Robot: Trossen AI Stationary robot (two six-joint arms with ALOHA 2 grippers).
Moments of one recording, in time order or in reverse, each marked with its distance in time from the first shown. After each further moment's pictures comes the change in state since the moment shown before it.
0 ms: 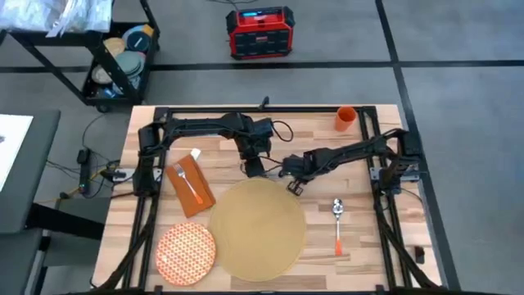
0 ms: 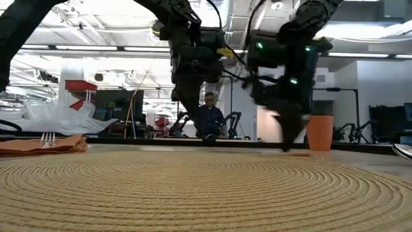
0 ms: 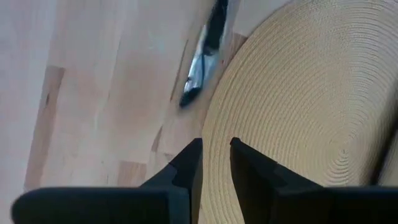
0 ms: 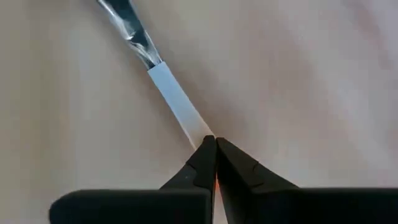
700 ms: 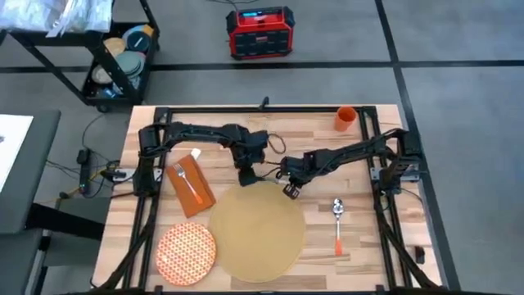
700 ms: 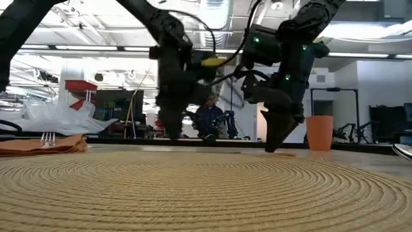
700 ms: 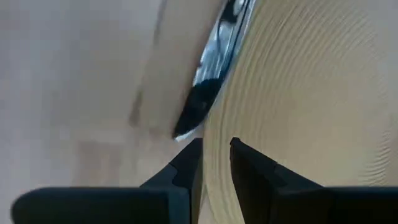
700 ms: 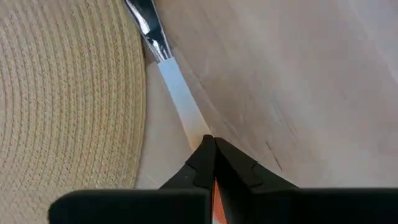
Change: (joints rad) left arm -0.008 0.002 -0.265 0.148 0.029 -0.001; right arm 0.003 0.000 -0.016 0.028 -0.013 -0.064
